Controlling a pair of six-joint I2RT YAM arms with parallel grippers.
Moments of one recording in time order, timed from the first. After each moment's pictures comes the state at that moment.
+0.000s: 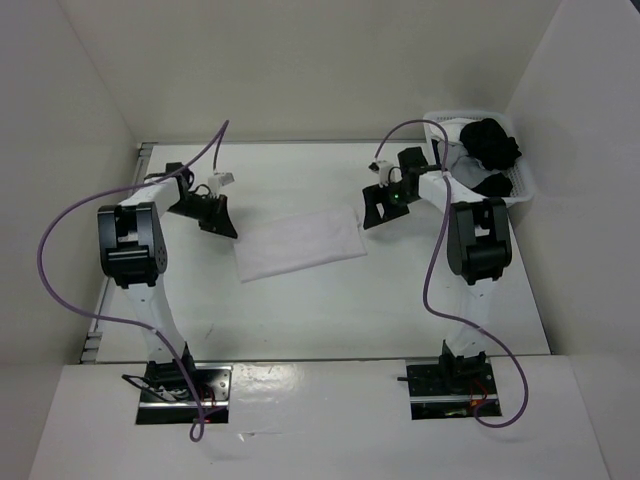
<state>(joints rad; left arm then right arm) 0.14 2.04 1.49 -0.85 0.84 0.50 0.16 2.05 1.52 -0.62 -0.52 -0.24</state>
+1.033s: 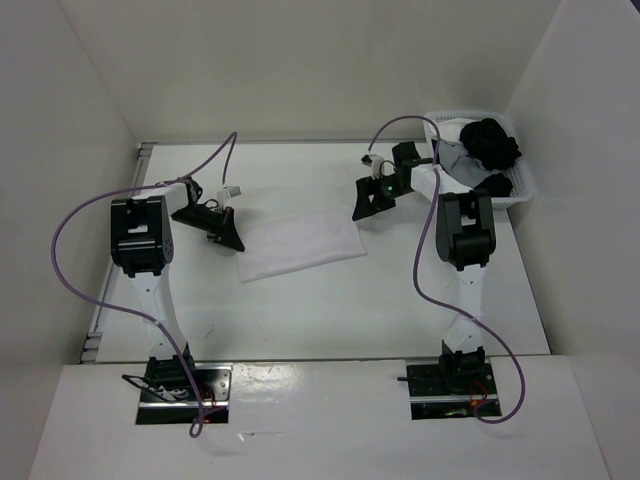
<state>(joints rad) 0.13 2.21 1.51 -0.94 0.93 0.59 0.15 2.26 1.73 -0.64 -0.70 -0.27</state>
